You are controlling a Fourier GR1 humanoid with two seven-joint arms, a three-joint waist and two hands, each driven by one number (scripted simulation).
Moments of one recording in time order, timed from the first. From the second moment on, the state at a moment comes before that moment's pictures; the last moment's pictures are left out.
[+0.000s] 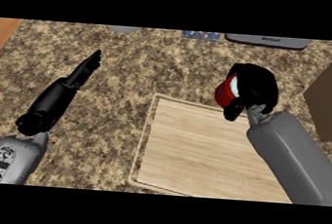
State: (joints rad) left arm -0.28 0.38 -0.18 -1.52 0.02 -0.07 -0.09; right arm -0.65 -0.33 0.42 -1.31 0.75 0.13 0.80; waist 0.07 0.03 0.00
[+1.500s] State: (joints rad) left arm -0.24 0.37 -0.12 -1.52 0.00 -0.10 -0.07; right arm -1.12 -0.53 0.06 -0.70 1.00 -0.30 0.82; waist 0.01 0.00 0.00
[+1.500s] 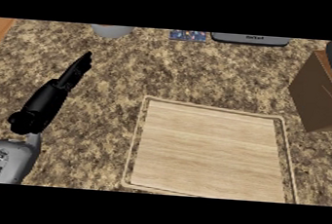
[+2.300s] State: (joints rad) left arm -0.19 0.36 -0.09 -1.56 -0.01 -0.12 -0.07; right arm -0.94 -0.71 -0.11 -0.56 0.76 0.13 0.59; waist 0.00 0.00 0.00
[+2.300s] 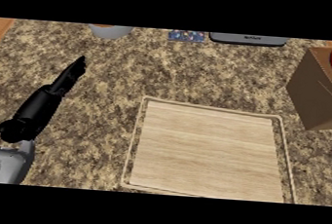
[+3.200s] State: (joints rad) left arm -0.19 0.34 -0.08 -1.55 -0.04 -0.12 -0.07; right arm -0.90 -0.68 -0.53 -0.70 0.38 -0.11 0.24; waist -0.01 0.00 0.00
